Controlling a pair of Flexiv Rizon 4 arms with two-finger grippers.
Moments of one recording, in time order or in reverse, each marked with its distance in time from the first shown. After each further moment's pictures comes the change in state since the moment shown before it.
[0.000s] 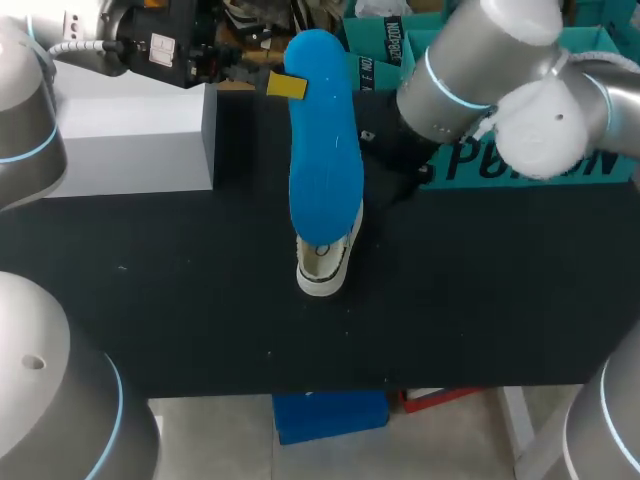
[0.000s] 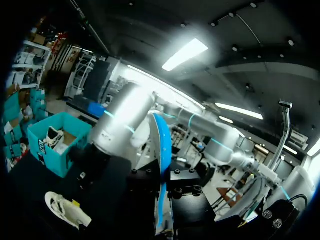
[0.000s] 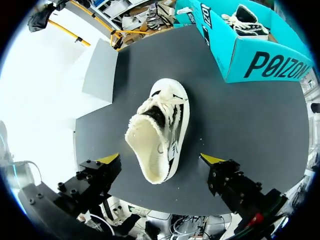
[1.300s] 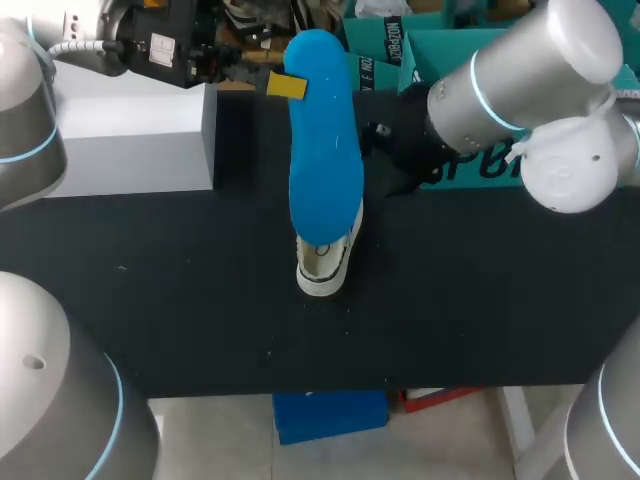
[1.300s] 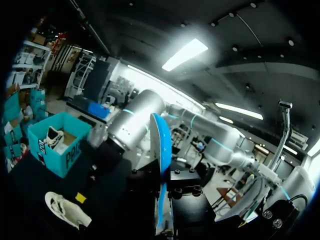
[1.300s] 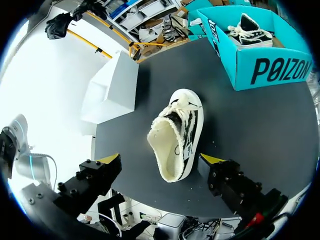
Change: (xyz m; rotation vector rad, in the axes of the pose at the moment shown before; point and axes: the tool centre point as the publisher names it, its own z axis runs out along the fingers) left arm 0.000 0.000 0.000 0.000 0.000 0.000; right arm 0.015 -0.004 -0.031 -0.097 0.173 -0.003
